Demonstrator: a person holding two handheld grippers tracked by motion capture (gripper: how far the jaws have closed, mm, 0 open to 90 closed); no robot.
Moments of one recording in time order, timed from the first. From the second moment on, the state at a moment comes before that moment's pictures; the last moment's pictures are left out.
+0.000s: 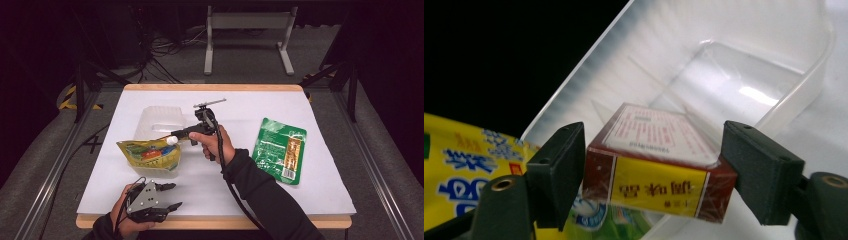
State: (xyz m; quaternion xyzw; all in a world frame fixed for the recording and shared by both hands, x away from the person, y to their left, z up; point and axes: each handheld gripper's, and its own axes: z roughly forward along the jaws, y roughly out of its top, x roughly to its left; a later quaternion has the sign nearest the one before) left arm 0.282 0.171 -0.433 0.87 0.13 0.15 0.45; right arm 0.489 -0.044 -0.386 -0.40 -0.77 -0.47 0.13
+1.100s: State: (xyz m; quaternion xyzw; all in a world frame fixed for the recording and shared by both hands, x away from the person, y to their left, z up) left arm 0.282 0.172 -0.433 0.87 0.13 0.16 0.44; right arm 0.463 -0.060 -0.387 -0.21 -0.86 -0.47 -0.05
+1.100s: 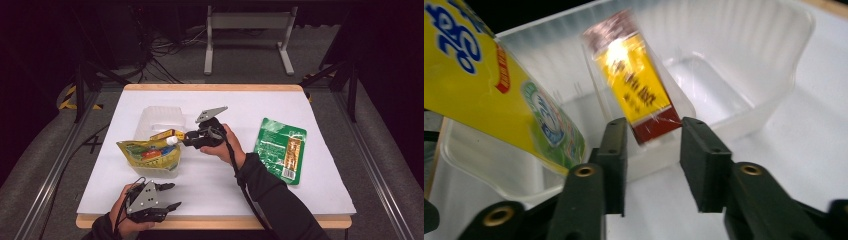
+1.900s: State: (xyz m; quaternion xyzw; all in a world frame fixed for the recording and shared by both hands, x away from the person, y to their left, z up) left arm 0.282 0.174 -0.434 0.87 0.14 0.16 0.44; right arm 0.471 -0.016 -0.374 -0.19 -0.84 -0.49 -0.13
